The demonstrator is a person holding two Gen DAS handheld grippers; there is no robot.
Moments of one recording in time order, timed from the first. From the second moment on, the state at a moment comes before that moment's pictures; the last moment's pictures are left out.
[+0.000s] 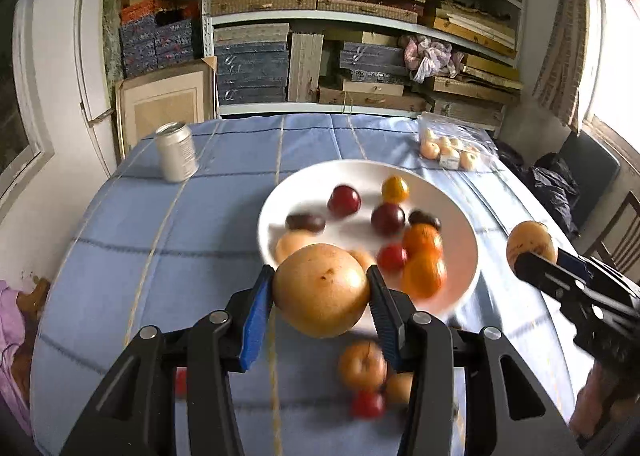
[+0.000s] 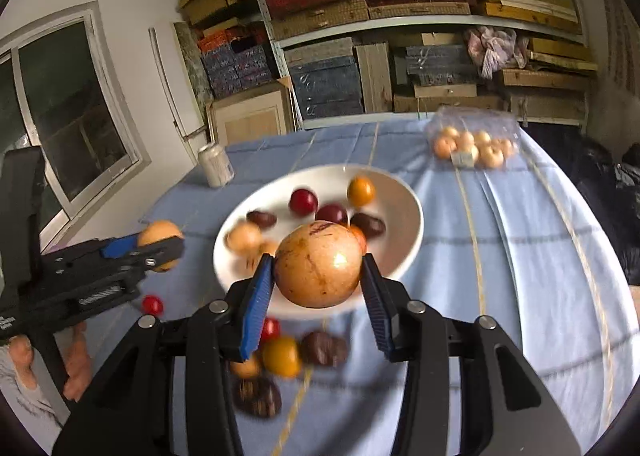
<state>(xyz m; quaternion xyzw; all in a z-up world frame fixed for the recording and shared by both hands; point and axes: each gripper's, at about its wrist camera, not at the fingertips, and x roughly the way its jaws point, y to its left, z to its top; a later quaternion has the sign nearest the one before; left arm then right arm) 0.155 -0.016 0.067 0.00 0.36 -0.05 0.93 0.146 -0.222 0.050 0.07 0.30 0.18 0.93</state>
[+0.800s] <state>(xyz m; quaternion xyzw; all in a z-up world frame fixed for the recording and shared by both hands) 0.189 0.001 0.066 -0.05 0.35 -0.03 0.94 0.153 -0.268 0.059 0.15 0.24 0.18 0.94</state>
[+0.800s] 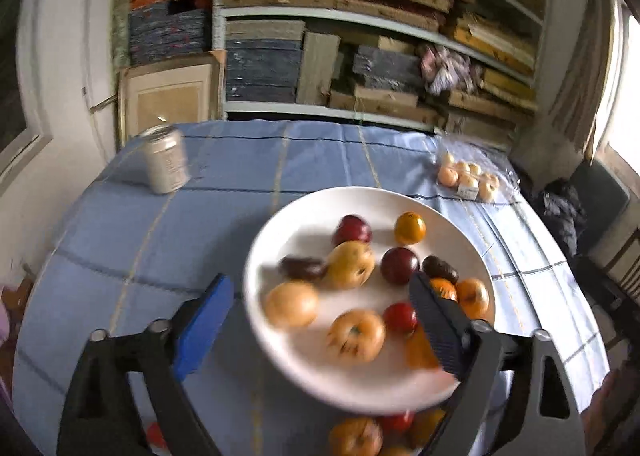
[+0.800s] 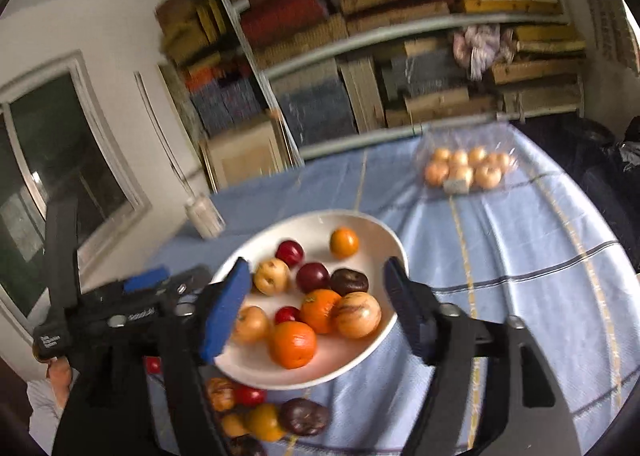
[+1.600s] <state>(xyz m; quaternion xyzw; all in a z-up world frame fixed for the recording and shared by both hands) 0.074 0.101 0.014 -0.07 0.35 0.10 0.93 0.090 -0.258 0.001 0.10 0.28 0.12 0.95</state>
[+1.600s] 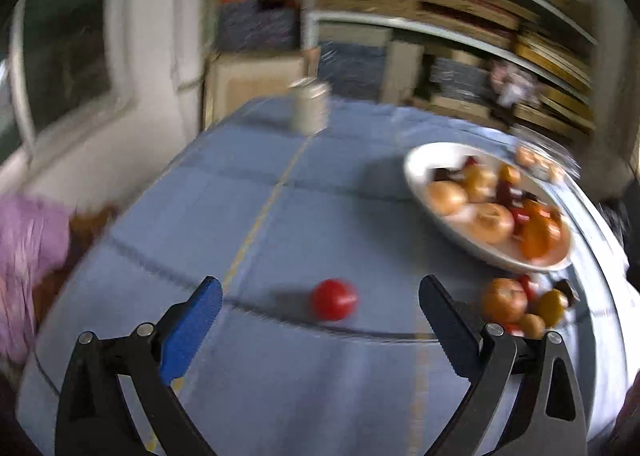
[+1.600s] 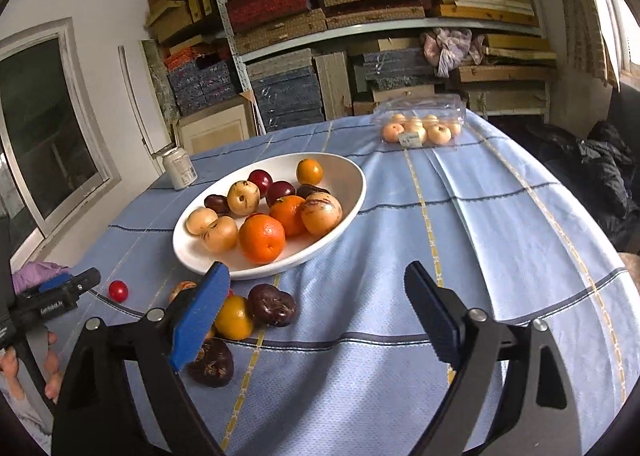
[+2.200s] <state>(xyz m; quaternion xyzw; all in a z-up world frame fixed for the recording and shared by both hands) 0.101 0.080 -0.016 0.00 0.40 0.06 0.91 0.089 -0.256 0.002 0.10 0.29 0.12 0.94</state>
